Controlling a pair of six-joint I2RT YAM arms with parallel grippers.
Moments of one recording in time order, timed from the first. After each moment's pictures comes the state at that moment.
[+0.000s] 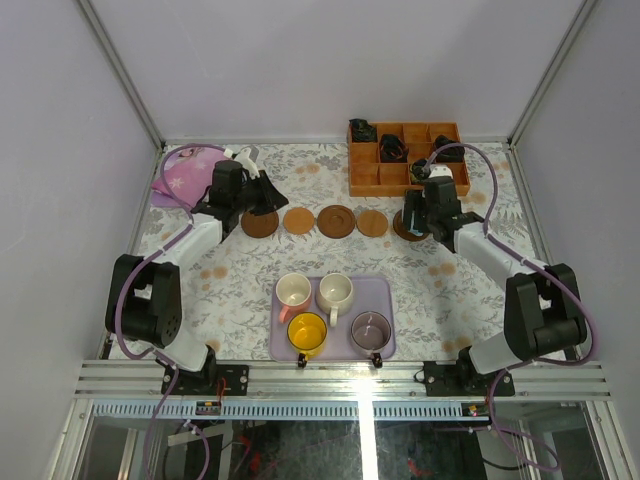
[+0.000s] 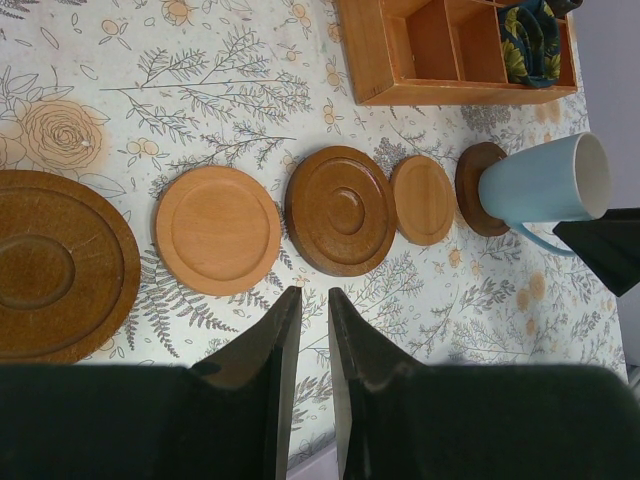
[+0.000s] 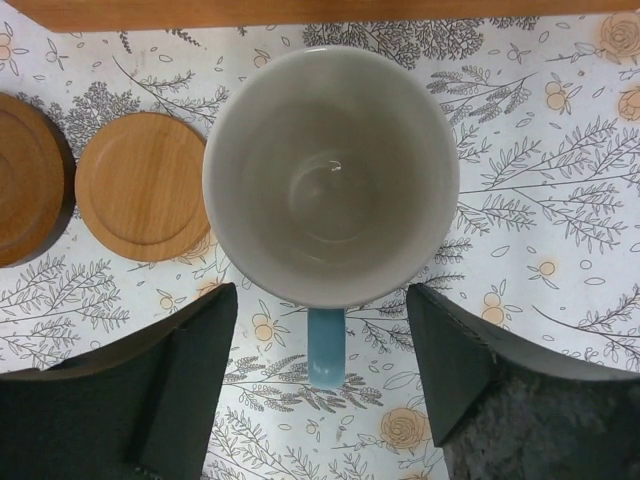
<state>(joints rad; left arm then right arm) -0.20 1.57 1.02 0.03 0.39 -0.51 0.27 1.50 0.93 -0.18 0.17 0.23</state>
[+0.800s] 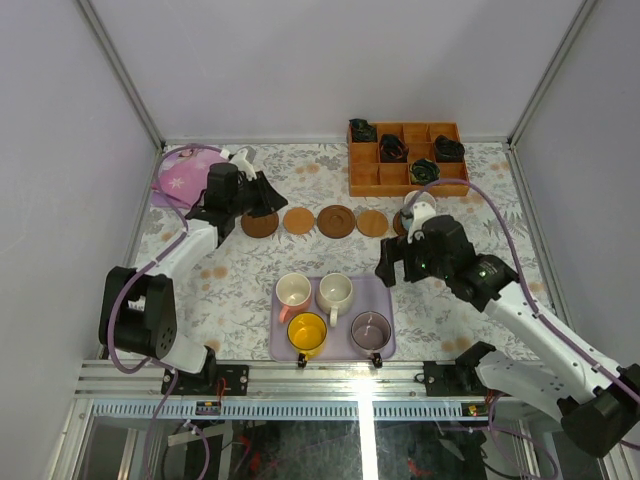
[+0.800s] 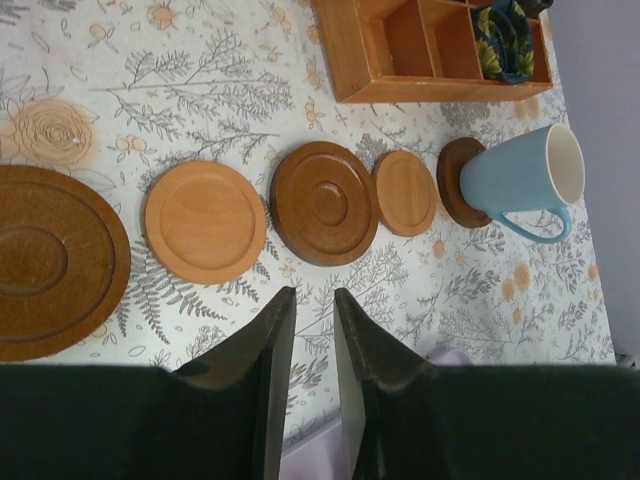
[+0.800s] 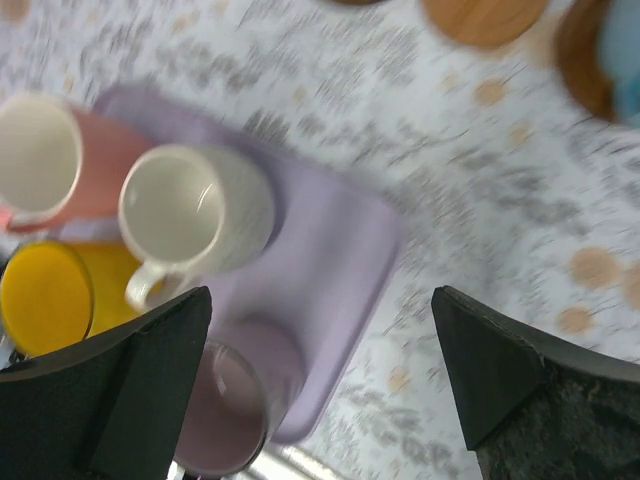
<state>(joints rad) -0.20 1.50 0.99 0.03 0.40 -0.51 0.56 0.95 0.85 -0.57 -0.05 0.26</state>
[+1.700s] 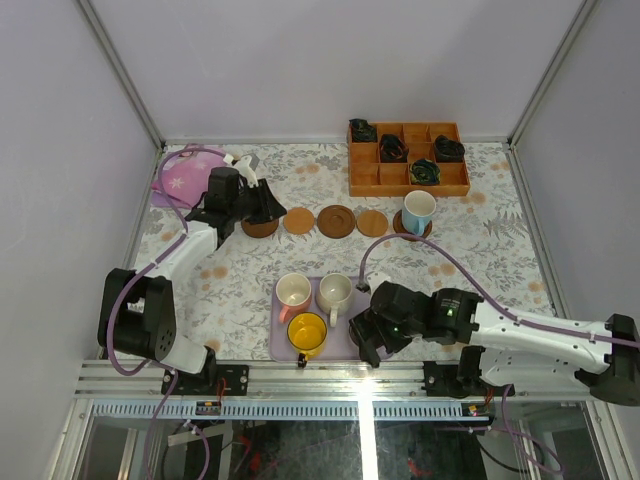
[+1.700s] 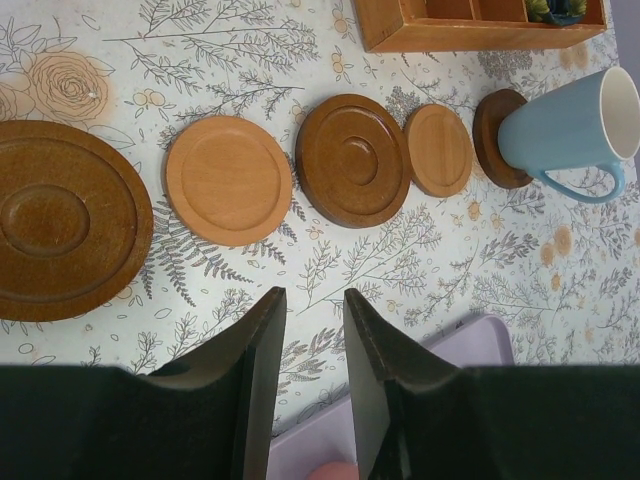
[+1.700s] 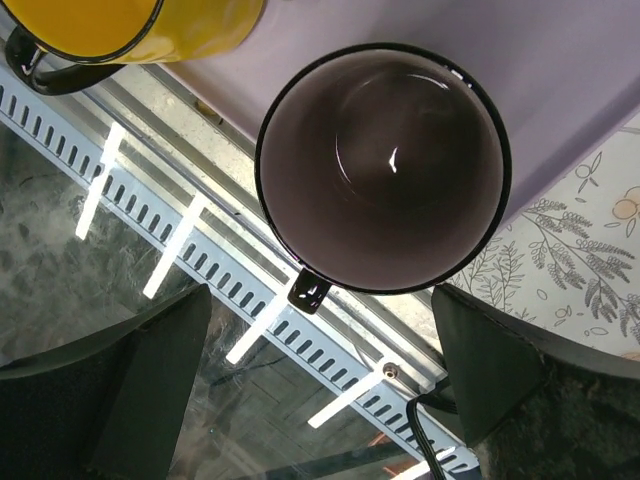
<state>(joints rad) -0.20 1.48 0.97 -0.06 0.40 -0.42 1.21 0.99 0.78 -0.83 -0.01 0.62</state>
